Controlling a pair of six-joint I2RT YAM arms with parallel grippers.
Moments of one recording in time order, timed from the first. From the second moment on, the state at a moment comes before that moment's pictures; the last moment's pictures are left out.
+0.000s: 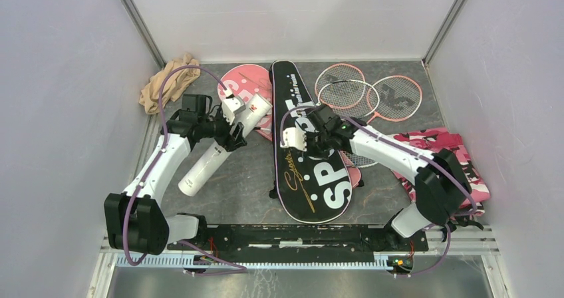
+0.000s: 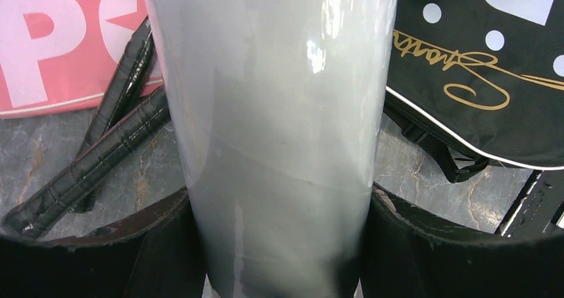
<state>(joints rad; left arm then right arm) -0.14 1.25 0.97 -0.57 0.64 0.53 0.72 1.57 1.11 -0.60 -0.25 -0.84</state>
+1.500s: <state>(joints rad) -0.29 1.41 1.11 -0.96 1.05 1.06 0.52 1.19 1.08 -0.30 -1.00 -0.52</state>
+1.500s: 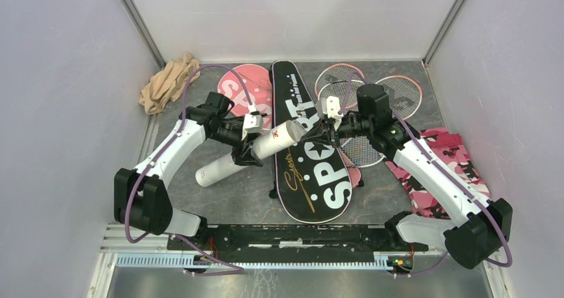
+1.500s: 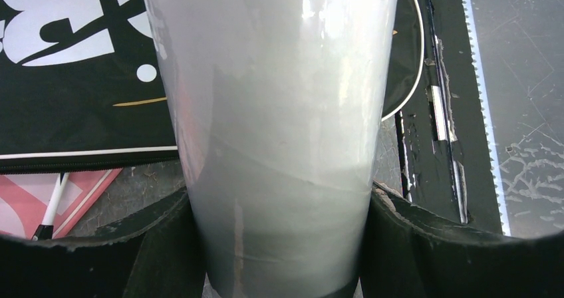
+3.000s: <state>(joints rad) -0.33 1.41 1.11 -0.92 0.99 1.05 0.57 1.22 1.09 -0.33 -1.01 -0.52</state>
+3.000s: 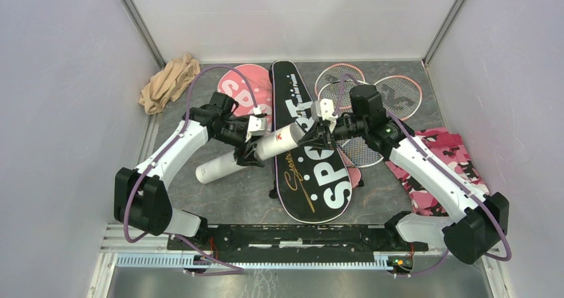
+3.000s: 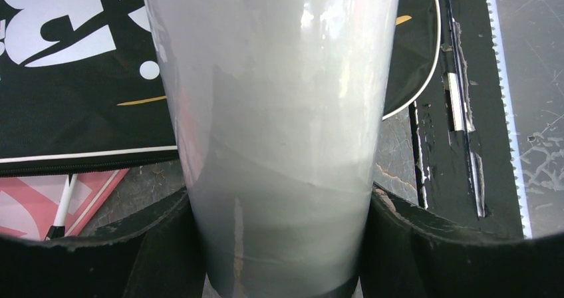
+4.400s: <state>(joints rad) -0.34 1.40 1.09 -0.93 0.95 1.05 0.59 1.29 1.11 -0.40 -0.96 -0.60</state>
